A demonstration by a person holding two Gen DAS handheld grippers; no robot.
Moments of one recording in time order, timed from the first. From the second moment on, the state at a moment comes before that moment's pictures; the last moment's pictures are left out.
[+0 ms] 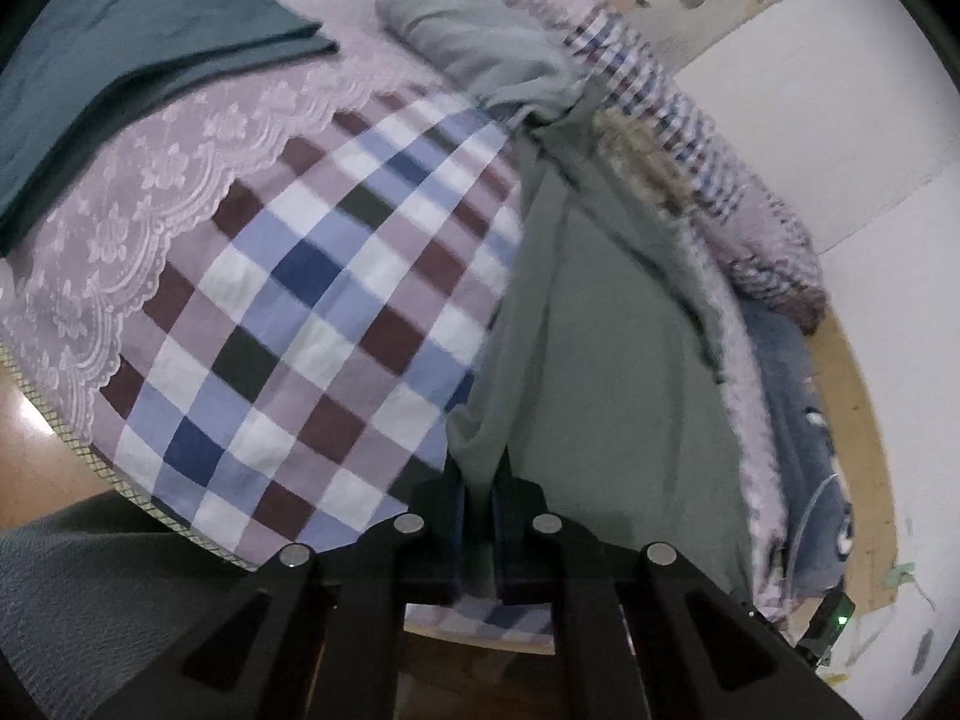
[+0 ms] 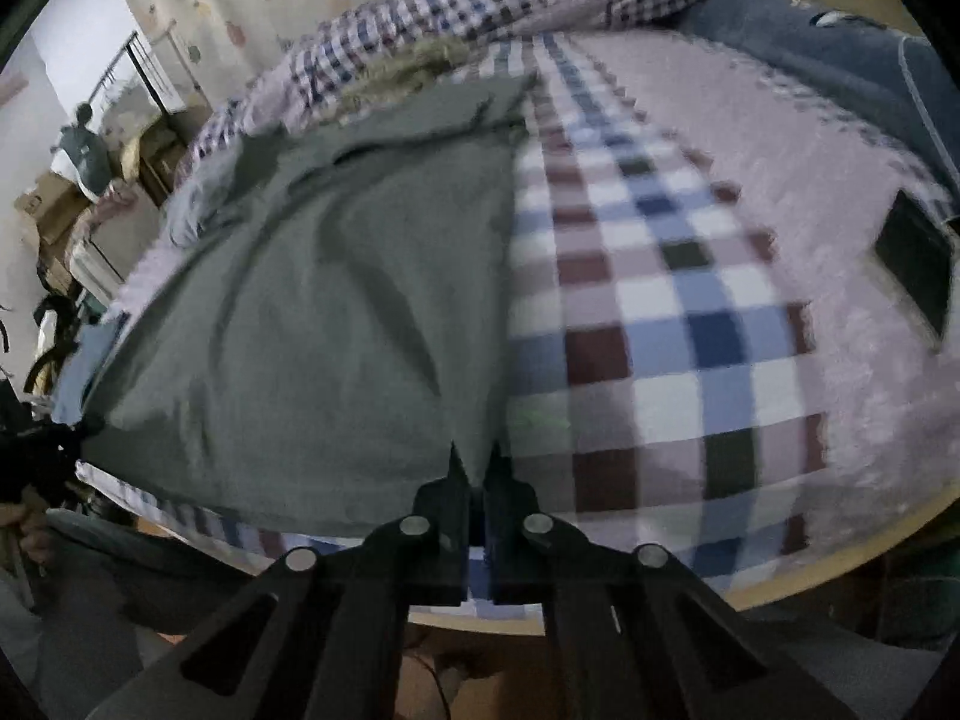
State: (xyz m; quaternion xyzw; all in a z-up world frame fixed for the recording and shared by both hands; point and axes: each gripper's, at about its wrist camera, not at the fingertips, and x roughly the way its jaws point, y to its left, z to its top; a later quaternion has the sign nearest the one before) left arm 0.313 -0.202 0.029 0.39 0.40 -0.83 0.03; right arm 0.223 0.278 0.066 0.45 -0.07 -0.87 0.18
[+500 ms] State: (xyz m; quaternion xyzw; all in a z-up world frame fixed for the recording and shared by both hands) left arm 0.337 -0.200 0.017 0.47 0.40 -0.78 0.11; right arm 0.242 0.277 0.075 0.50 0.01 -0.86 0.13
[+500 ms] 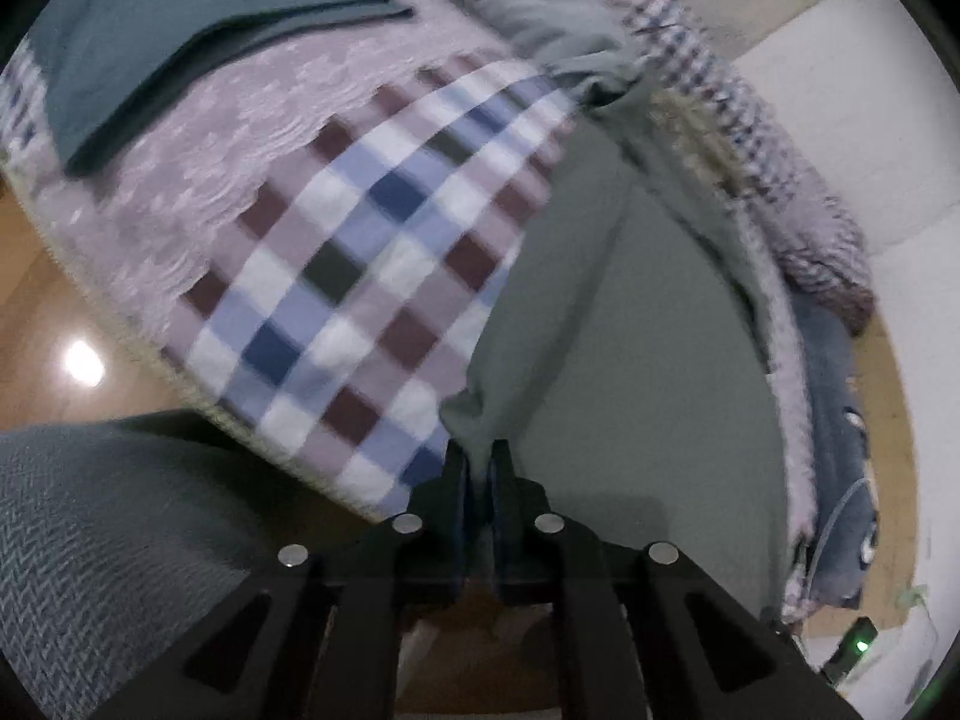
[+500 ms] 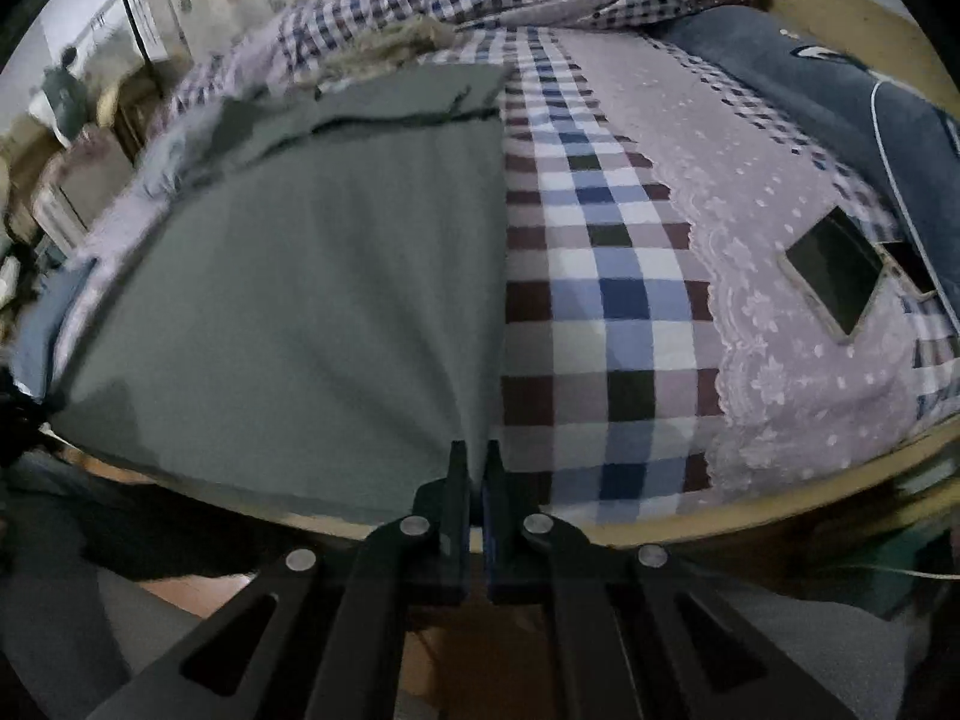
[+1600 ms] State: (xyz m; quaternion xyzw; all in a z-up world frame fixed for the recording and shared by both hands) left arm 0.331 -0.231 -0.043 0.46 0.49 -0.74 0.06; right arm 0.326 0.051 0.080 0.28 0.27 -0.85 0.36
